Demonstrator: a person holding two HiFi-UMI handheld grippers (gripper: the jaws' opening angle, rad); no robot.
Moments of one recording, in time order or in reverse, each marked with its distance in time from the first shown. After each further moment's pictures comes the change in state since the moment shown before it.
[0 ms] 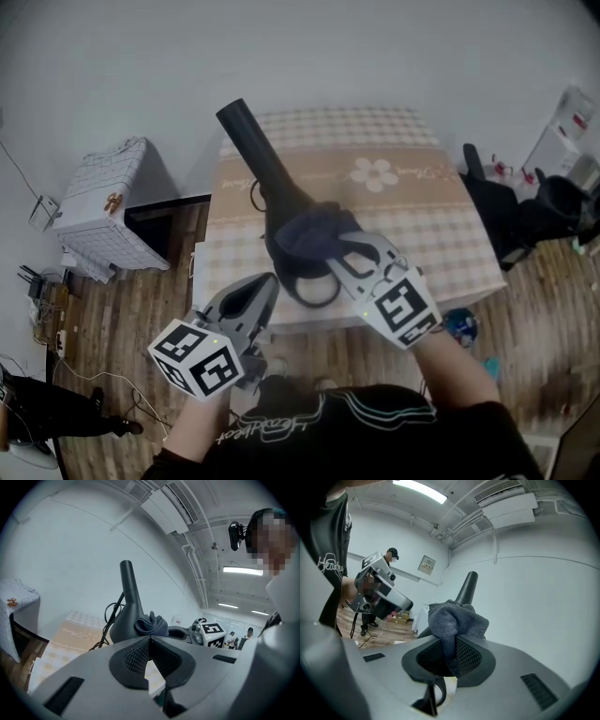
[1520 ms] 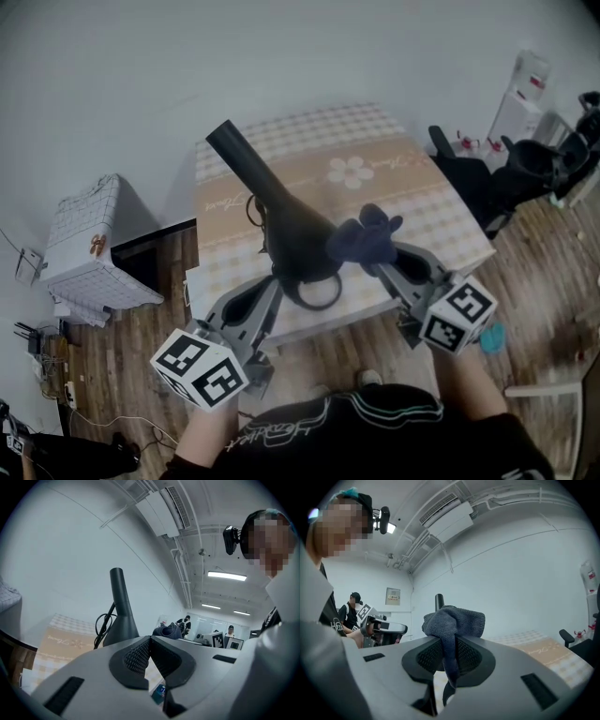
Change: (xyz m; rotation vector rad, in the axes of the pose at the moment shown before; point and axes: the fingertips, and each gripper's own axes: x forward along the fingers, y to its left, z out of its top) left arm -0.007 -0.005 0.039 0.040 0.006 -0.187; right arm -0.085 -0.030 0.012 0.554 -0.196 -0.224
